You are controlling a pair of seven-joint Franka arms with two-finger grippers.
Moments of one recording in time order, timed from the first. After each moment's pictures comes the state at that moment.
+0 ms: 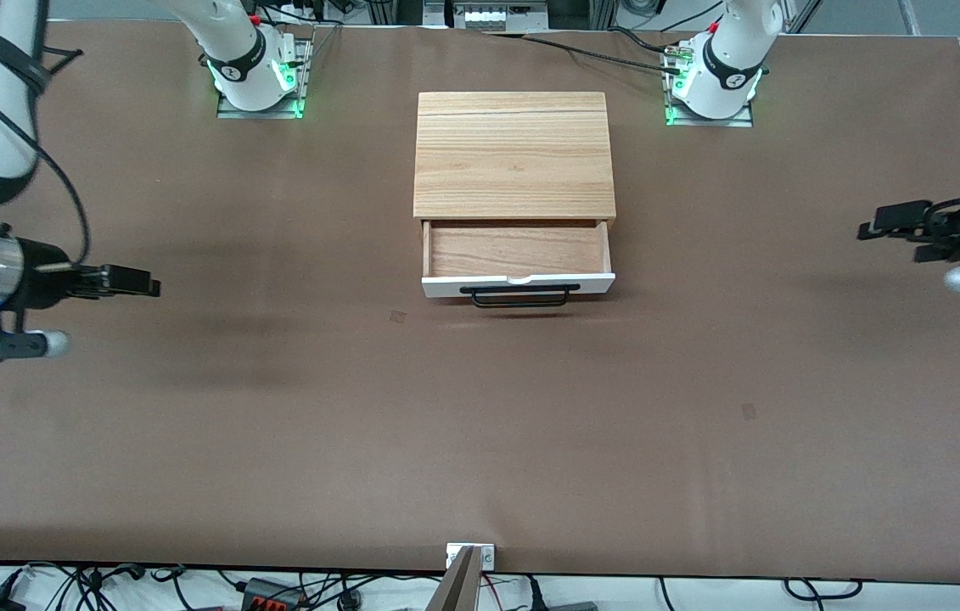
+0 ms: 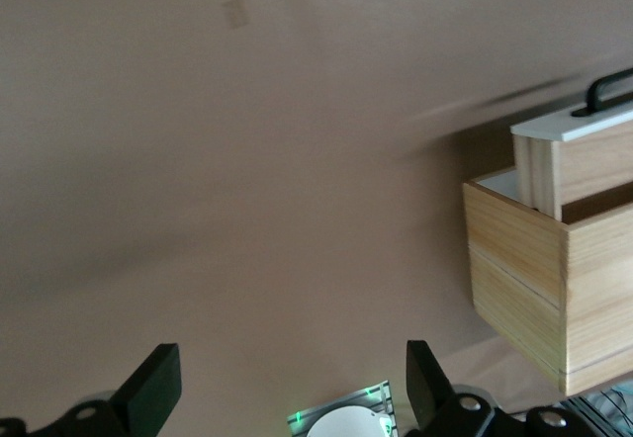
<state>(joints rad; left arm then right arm) 0.27 0.27 -0.18 -1.33 -0.08 1.32 0.29 0.26 0.44 -0.34 -1.17 0.24 1.41 -0.07</state>
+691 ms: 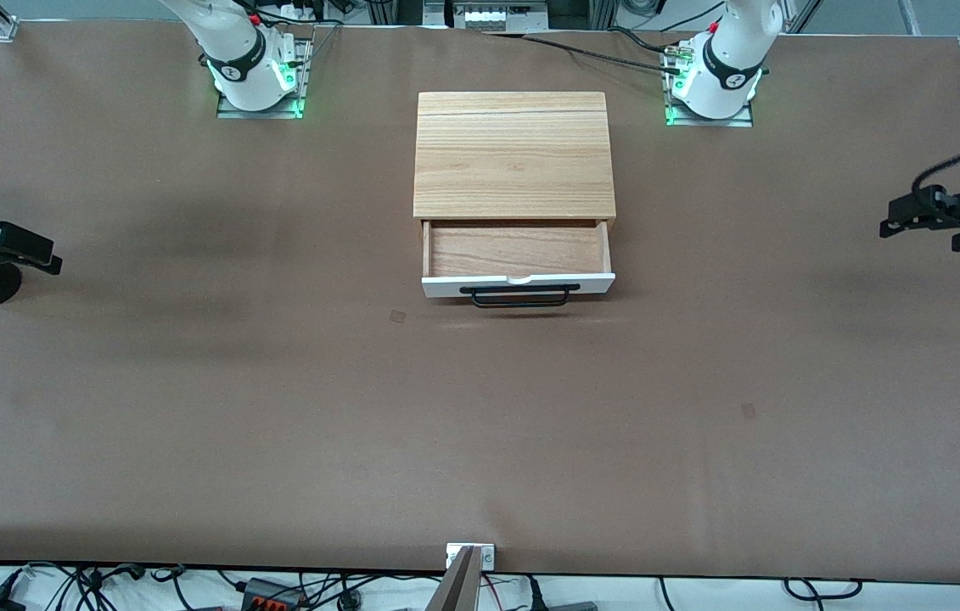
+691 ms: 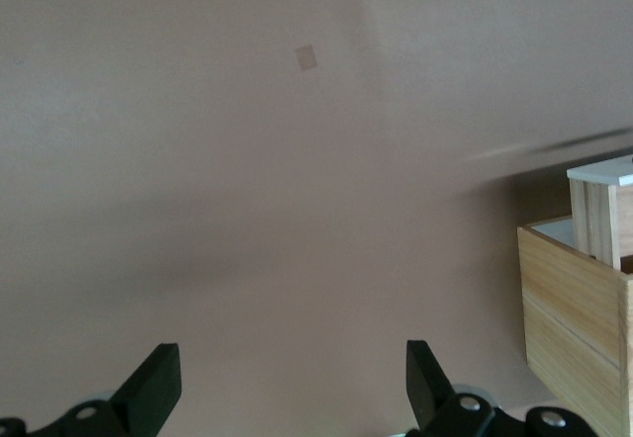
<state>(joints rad) 0.25 0.09 -0.19 -1.54 -0.01 1.51 0.23 0.01 0.28 -0.05 -1.27 0.00 1.52 -0.05</state>
